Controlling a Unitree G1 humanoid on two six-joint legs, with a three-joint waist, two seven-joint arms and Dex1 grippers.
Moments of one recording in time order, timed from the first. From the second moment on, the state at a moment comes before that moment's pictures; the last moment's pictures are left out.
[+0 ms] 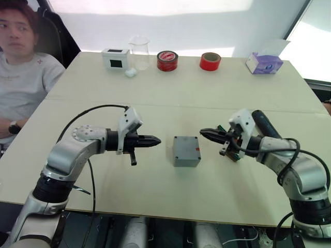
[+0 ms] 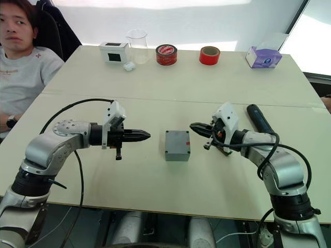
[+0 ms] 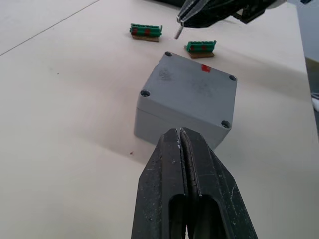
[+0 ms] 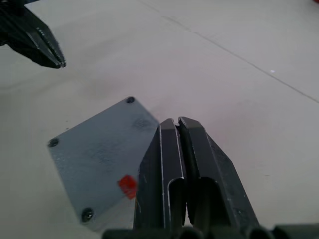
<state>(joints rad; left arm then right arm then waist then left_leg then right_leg) -0.51 0.64 -0.12 -0.26 -0.51 0.80 -1.00 -0.27 -0.65 -0.06 -0.38 0.51 0.71 0.77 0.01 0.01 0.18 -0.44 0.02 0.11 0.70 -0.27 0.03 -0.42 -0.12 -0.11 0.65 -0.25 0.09</state>
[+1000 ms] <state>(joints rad) -0.51 0.62 -0.15 -0.26 -0.50 0.79 -0.98 -0.30 -0.61 -0.05 -0.32 0.53 0.73 0.73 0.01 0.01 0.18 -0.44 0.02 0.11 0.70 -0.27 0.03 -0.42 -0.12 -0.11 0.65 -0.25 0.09</state>
